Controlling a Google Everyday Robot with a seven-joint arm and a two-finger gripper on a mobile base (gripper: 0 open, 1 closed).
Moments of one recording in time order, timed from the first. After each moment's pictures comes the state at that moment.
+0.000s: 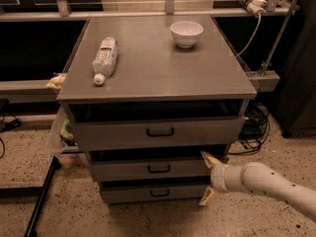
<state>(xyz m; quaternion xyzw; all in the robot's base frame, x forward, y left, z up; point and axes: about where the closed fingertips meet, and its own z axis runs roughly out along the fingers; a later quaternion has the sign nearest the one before) 0.542 -0.187 0.480 -0.66 0.66 0.01 0.37</state>
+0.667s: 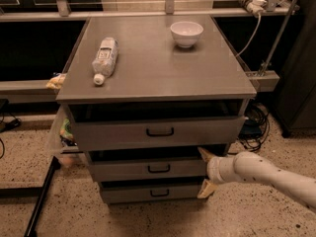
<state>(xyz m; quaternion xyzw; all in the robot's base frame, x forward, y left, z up) 0.576 -0.189 0.457 -0.66 0.66 0.02 0.34</state>
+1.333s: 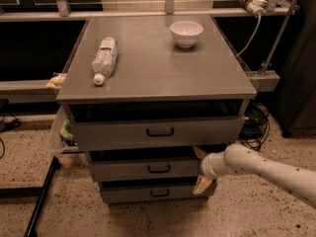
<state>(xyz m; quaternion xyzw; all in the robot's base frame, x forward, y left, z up) 0.601 -0.175 0.434 -0.67 0.66 0.04 0.32</state>
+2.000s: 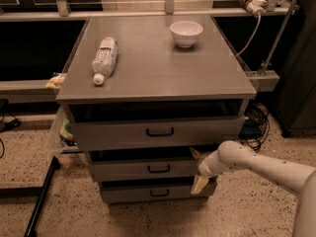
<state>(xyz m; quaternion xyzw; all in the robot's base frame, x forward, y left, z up) 0.611 -0.165 0.411 -0.68 0.67 0.06 0.29</state>
